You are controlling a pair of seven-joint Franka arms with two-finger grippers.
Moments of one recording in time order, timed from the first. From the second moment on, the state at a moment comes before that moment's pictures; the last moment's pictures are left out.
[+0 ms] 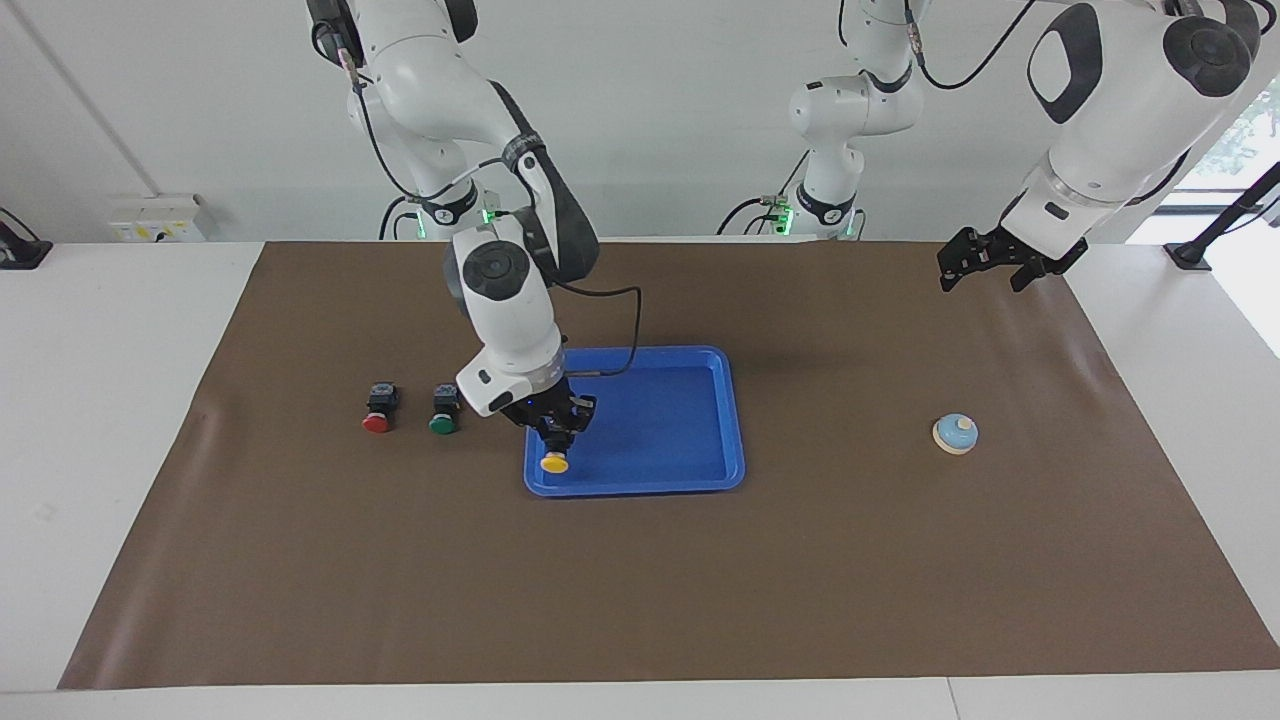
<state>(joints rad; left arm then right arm) 0.02 0.07 -0.10 -1.55 0.00 1.46 0.02 0.34 0.46 0.10 -1.73 0.03 2.21 0.58</state>
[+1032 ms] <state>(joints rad) 0.02 0.07 -0.10 -1.55 0.00 1.46 0.02 0.30 0.36 0.08 -1.75 0.03 2.07 0.60</state>
